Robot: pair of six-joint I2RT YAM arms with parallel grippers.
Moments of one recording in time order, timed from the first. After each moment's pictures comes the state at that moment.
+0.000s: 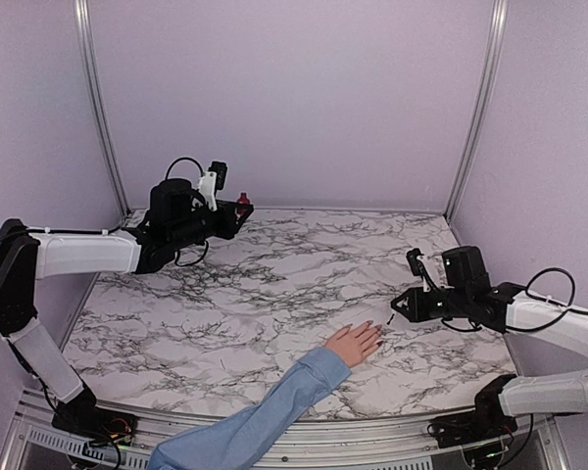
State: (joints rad) left arm -0.60 1.64 1.05 0.43 0.12 -0.29; right arm 0.43 1.05 0.53 -0.21 -0.24 0.29
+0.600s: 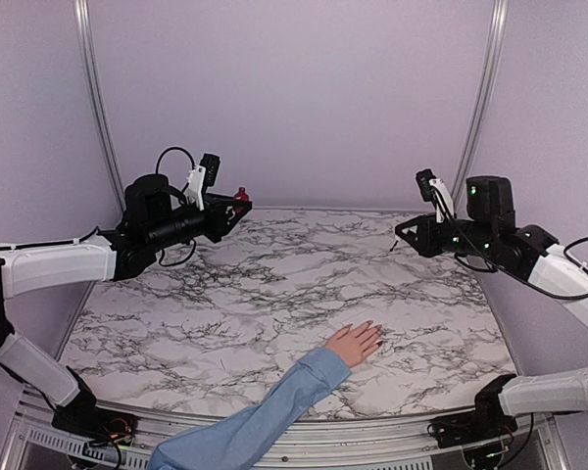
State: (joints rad) left arm -0.62 1.47 0.97 0.43 0.28 -0.20; right arm 0.43 1.05 0.95 -0.38 -0.22 0.14
